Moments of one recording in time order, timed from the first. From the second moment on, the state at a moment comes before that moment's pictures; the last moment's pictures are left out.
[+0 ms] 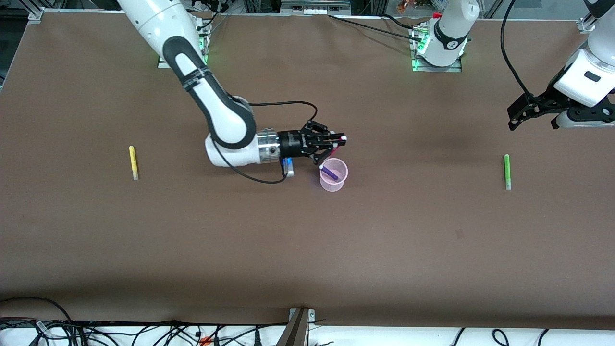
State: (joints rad) left arm -0.04 -0.10 -0.02 -1.80 0.06 1.78 -0.10; right arm 0.47 0.70 0.23 -1.58 1.68 2.12 0.73
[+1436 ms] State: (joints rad) left arm -0.04 -0.10 -0.02 -1.80 0.06 1.75 -0.10; right arm 0.49 0.86 0.22 -1.44 1.68 2.17 0.59
